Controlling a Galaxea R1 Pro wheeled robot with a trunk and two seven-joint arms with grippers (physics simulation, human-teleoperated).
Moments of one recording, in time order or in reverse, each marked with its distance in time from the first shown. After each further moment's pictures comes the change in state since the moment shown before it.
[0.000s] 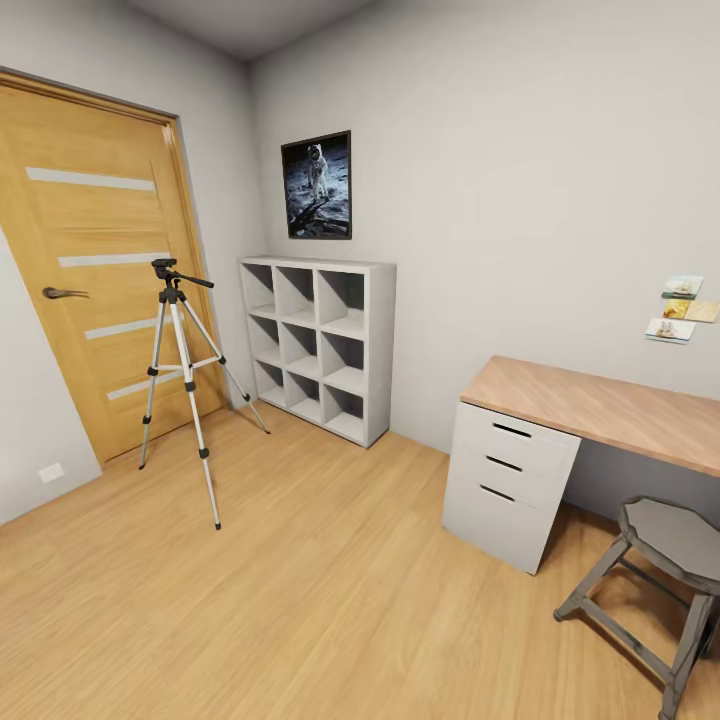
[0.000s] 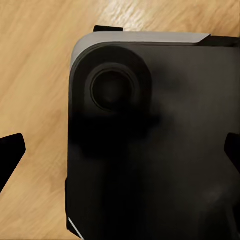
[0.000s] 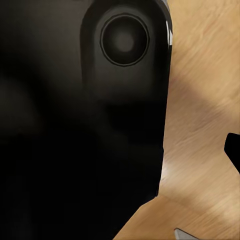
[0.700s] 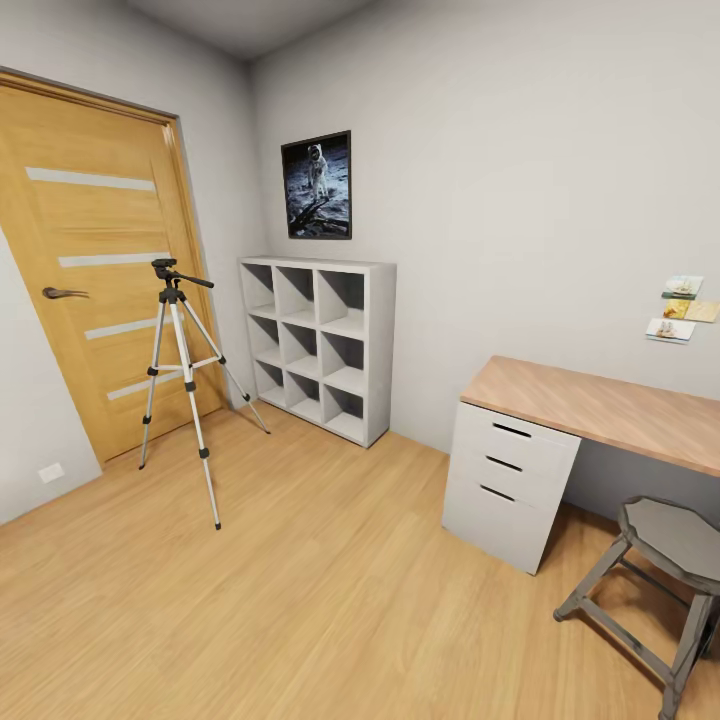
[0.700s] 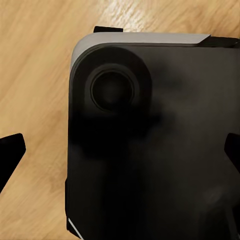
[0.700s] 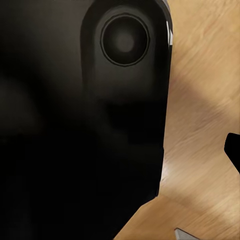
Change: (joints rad) left arm 0.000 0.000 0.000 -0.001 0.001 0.000 0.000; right arm 0.000 0.000 0.000 0.000 0.000 0.000 0.001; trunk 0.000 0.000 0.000
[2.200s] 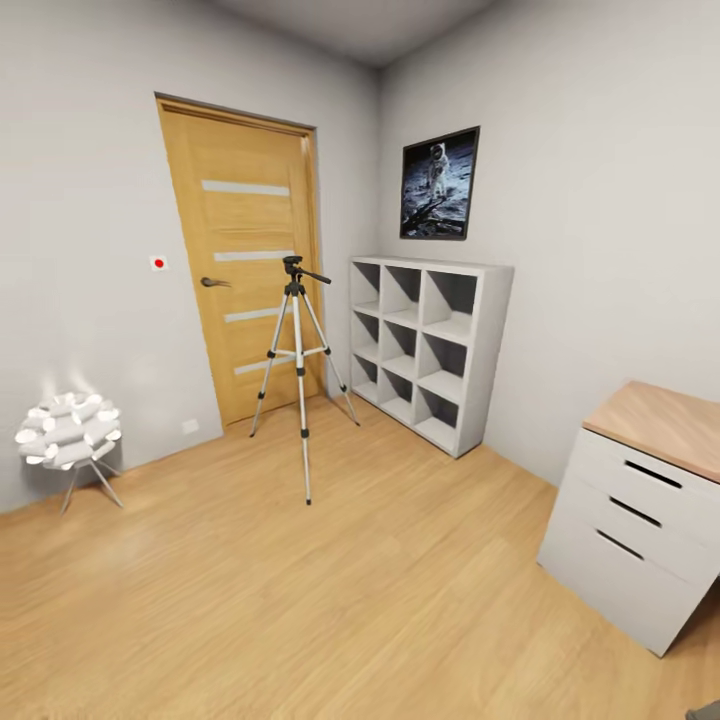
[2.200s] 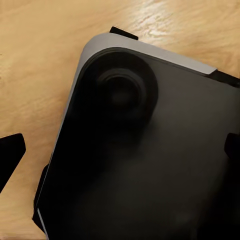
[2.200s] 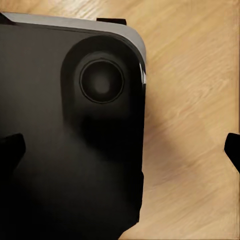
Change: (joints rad) left arm 0.000 0.007 0.000 -0.009 0.285 -0.002 0.005; right arm -0.002 0.004 0.000 -0.059 0.017 -0.009 -0.078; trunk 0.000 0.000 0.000
